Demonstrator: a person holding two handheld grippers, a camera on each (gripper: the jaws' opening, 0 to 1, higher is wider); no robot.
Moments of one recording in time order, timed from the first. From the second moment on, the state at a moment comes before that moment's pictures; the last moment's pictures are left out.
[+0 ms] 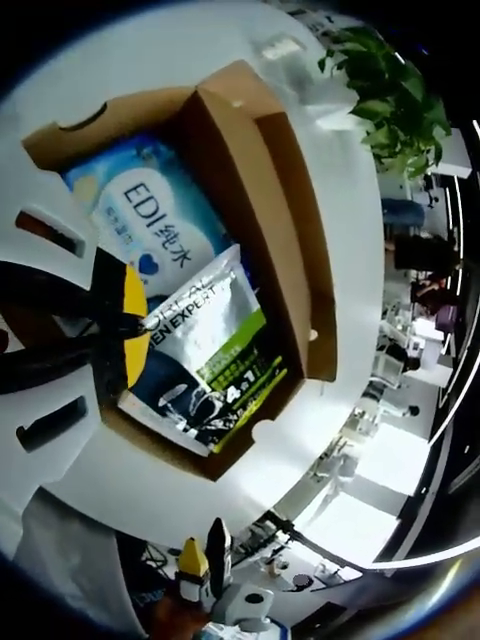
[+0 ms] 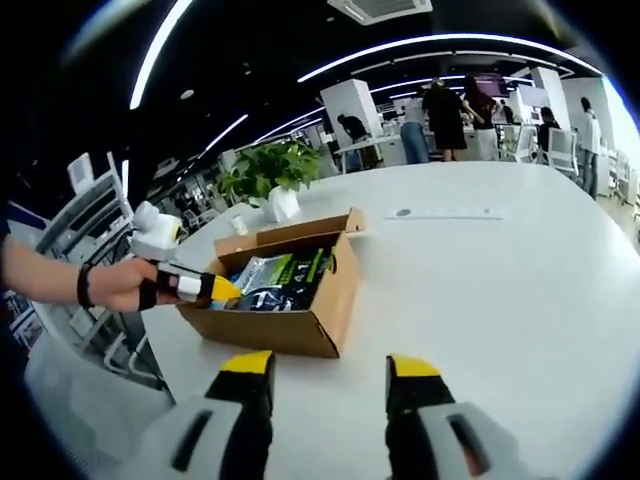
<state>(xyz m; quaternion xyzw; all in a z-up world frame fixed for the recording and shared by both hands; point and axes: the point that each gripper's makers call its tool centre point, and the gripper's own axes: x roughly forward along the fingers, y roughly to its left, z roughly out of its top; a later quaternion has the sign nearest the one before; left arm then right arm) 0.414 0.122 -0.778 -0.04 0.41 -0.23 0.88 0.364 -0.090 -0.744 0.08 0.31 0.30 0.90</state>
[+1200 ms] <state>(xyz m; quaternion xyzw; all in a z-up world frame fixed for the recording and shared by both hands) 0.402 0.160 -0.789 -0.03 0.42 -0.21 0.88 0.398 -0.003 -0.741 0.07 0.31 0.37 0.87</state>
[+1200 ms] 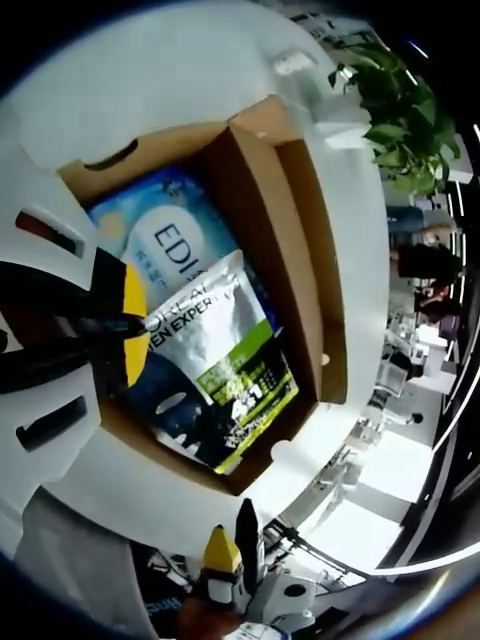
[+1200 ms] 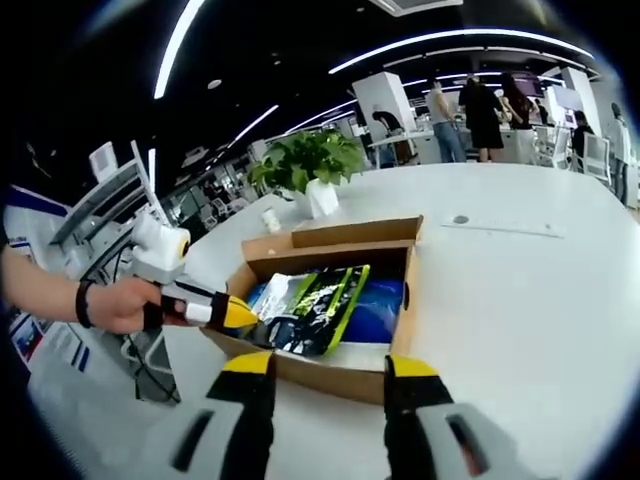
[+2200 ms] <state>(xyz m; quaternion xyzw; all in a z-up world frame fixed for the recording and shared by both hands) 0.401 0.164 -0.792 -0.03 0.42 -0.21 0.88 0.423 0.040 -0.761 0.09 0.33 0.39 0.86</state>
